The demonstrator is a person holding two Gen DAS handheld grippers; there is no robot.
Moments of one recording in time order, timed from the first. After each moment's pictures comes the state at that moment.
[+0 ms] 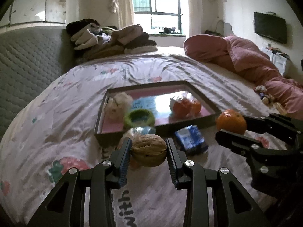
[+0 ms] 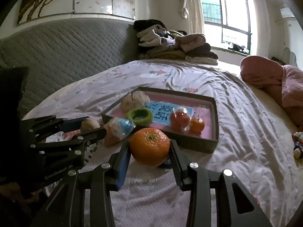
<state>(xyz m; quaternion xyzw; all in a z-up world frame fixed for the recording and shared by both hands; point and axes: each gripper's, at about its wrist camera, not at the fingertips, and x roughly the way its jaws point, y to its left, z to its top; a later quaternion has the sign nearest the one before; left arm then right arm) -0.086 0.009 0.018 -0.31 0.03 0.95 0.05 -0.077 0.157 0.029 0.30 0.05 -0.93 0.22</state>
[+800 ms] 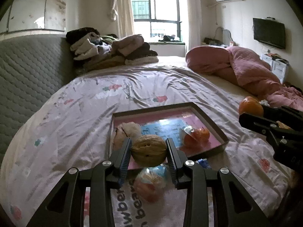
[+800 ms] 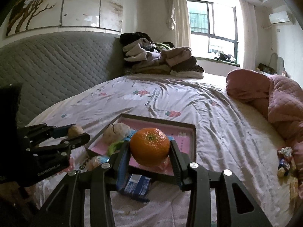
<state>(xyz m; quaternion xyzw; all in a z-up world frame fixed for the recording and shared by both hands) -0.132 -0.016 0.066 -0.29 0.03 0.96 0.05 -0.118 0.170 0.088 0.26 0.04 -0.95 0.17</state>
